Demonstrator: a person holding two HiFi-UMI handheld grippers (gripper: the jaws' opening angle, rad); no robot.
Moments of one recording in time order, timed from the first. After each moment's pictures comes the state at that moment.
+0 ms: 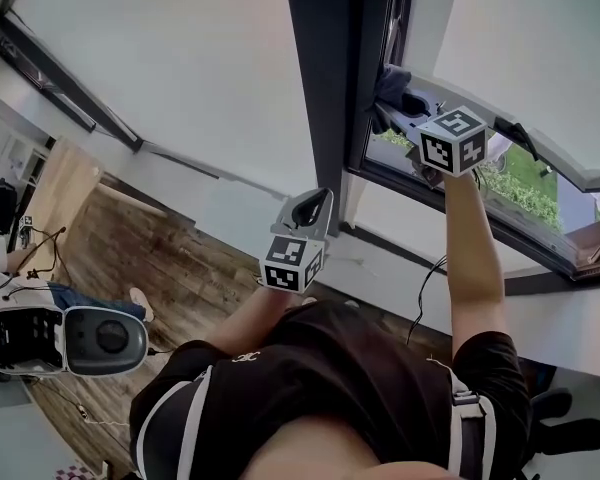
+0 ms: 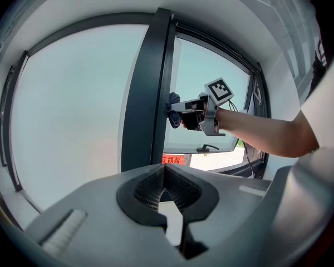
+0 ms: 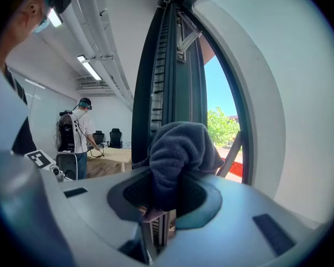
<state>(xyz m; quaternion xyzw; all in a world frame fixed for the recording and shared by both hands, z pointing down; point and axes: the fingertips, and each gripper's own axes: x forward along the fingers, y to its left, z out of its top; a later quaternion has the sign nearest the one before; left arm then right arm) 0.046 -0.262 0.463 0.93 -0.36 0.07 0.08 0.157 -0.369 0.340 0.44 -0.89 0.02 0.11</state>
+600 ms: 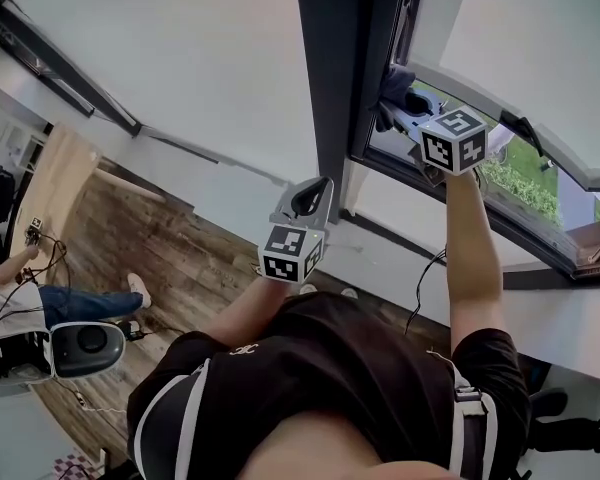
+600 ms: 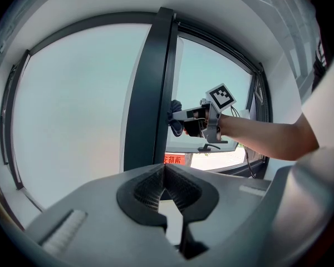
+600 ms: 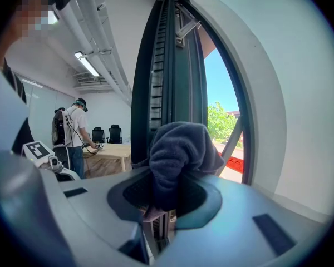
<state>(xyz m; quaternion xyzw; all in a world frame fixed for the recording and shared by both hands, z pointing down) 0.040 -0.266 0.467 0.93 -0.36 0.08 0.09 0.156 -0.371 0.370 0.44 -0.89 0.04 0.13</state>
